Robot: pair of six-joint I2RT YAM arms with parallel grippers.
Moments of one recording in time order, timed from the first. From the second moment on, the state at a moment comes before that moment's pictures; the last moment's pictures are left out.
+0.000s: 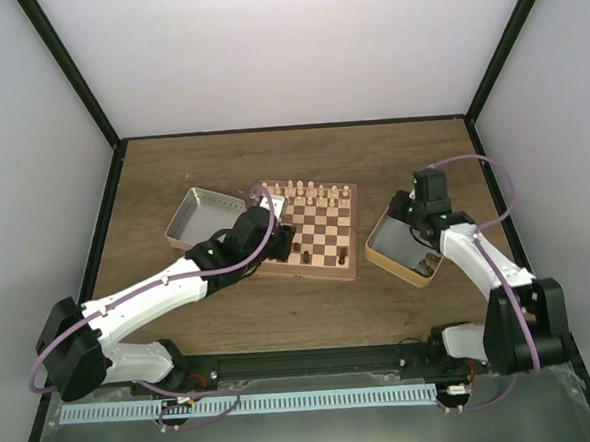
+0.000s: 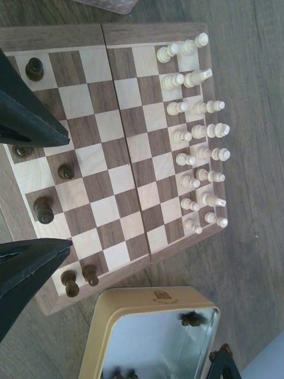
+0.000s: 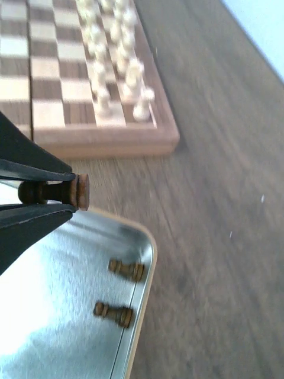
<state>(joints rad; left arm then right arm) -0.90 1.28 0.91 -0.27 -0.26 -0.41 0.13 1.30 0.76 -0.23 -0.03 0.55</state>
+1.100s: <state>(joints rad) -0.70 1.33 0.91 0.16 0.68 -0.87 0.39 1.13 0.73 0.09 -0.98 0.30</state>
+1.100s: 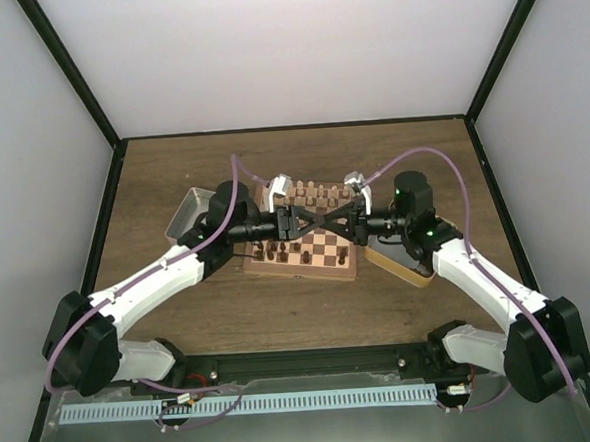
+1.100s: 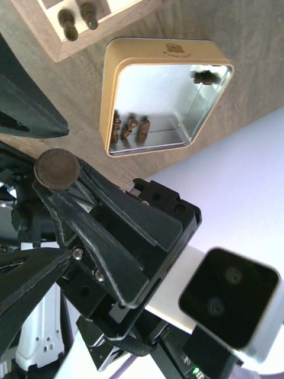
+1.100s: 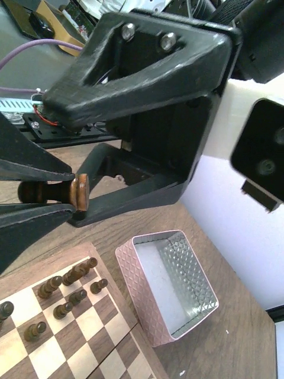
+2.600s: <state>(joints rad) -0.65 1.36 0.81 0.37 0.68 -1.15 0.42 1.18 0.75 0.13 -0.95 0.28</state>
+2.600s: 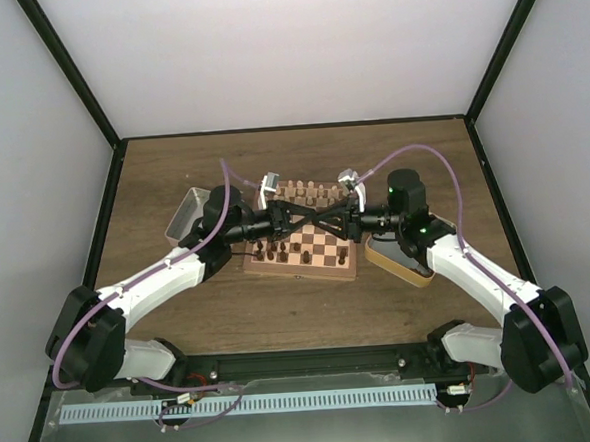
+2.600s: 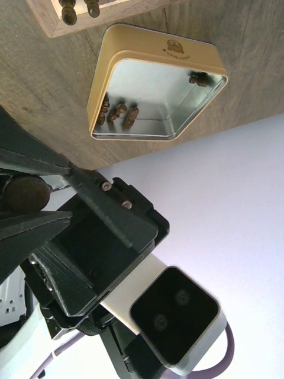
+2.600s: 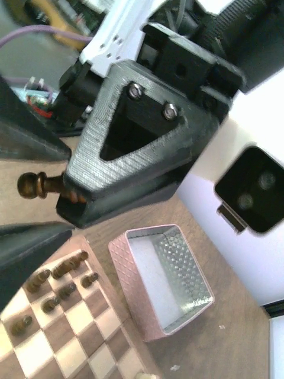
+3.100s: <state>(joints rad) -0.66 1.36 0.81 0.47 0.63 -1.27 0.46 1.08 0.59 0.54 -0.79 0.85</state>
